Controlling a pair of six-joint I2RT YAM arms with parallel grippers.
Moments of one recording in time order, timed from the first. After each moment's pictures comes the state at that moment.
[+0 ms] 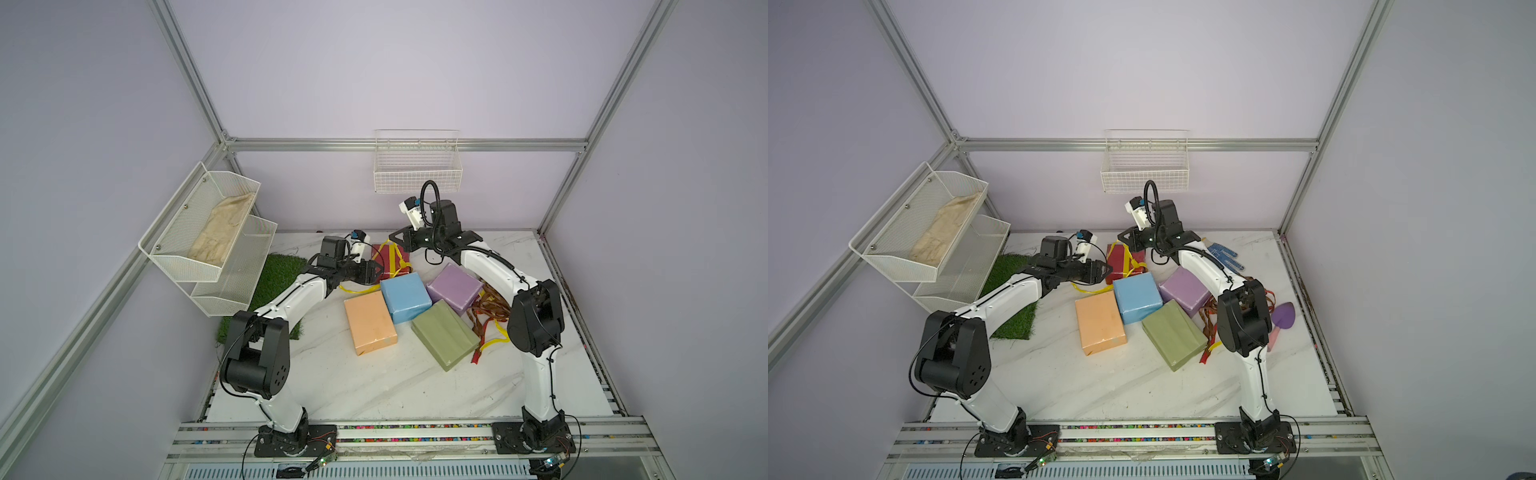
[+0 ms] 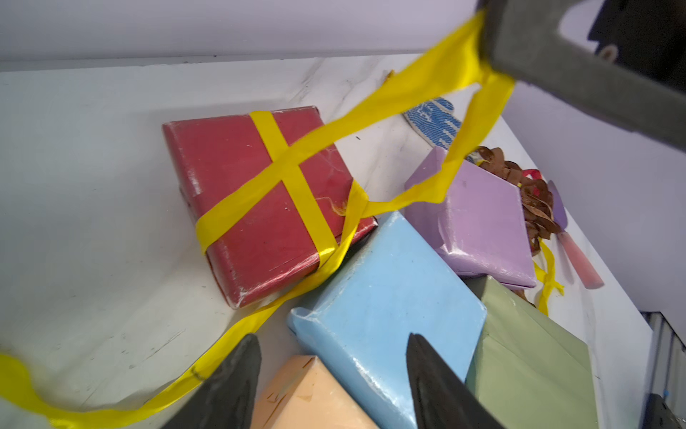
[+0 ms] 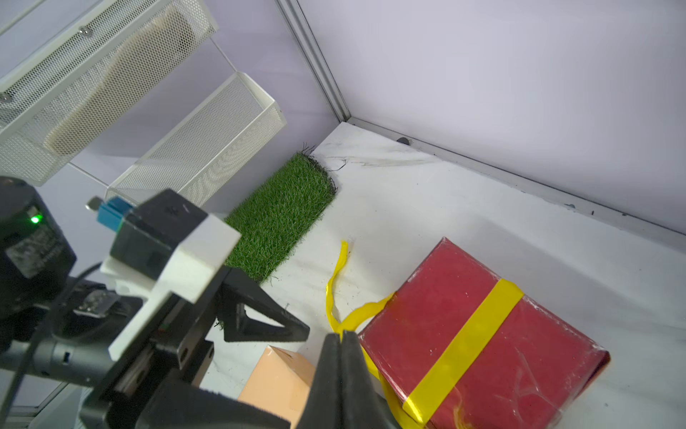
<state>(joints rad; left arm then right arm) -0.25 1.69 1.21 -0.17 0.49 -0.12 0.45 2.11 1.92 -0.24 -0.60 0.22</state>
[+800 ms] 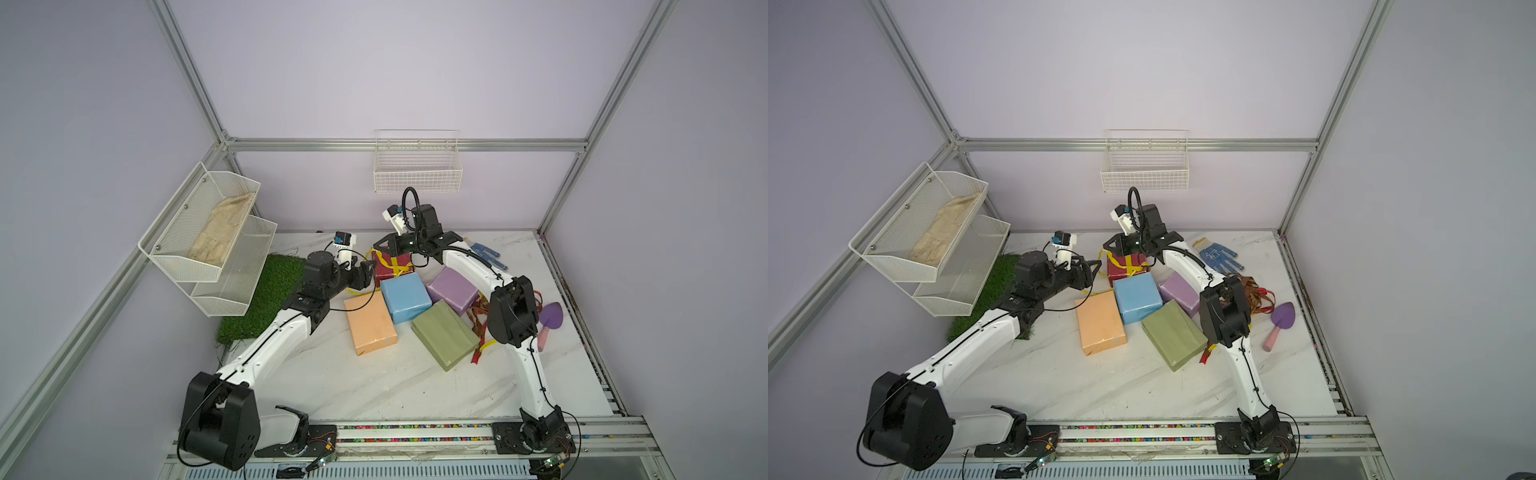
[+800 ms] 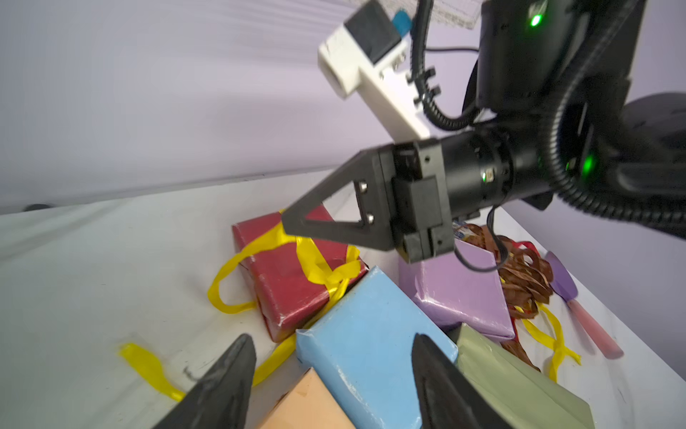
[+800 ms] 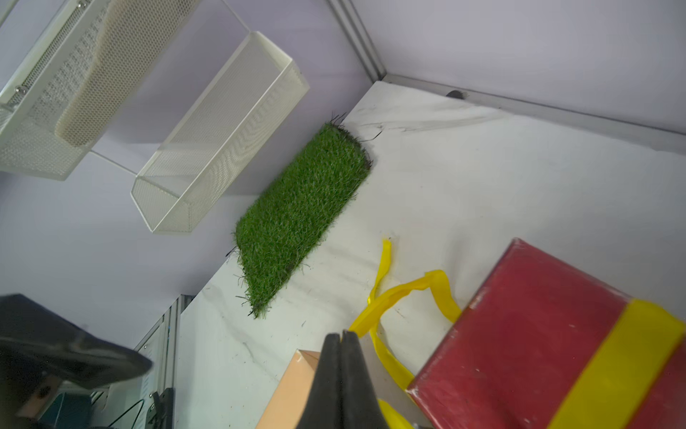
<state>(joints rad) -0.29 1.26 0.94 0.02 0.18 -0.19 0.53 2.33 2.15 -0.34 -0.72 0.29</state>
